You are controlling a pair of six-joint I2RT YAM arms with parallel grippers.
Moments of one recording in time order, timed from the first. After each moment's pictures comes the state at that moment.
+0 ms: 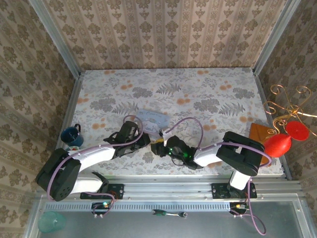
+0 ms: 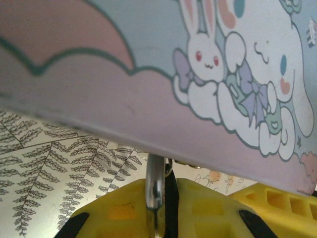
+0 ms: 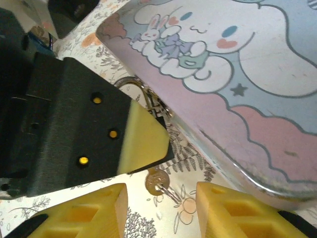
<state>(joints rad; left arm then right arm) -0.68 1.28 0.48 0.00 0.21 -0.90 1.00 1.71 0.55 0.71 0.14 0.55</state>
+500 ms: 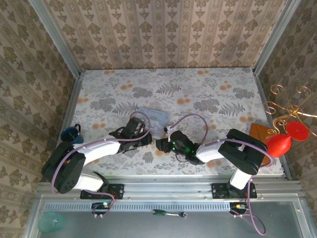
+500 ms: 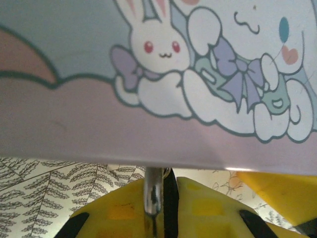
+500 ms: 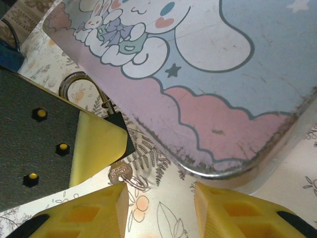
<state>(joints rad) -0.73 1.39 0.61 -0.13 0.12 -0.74 0.90 1.69 0.55 0.62 0.07 0.58</state>
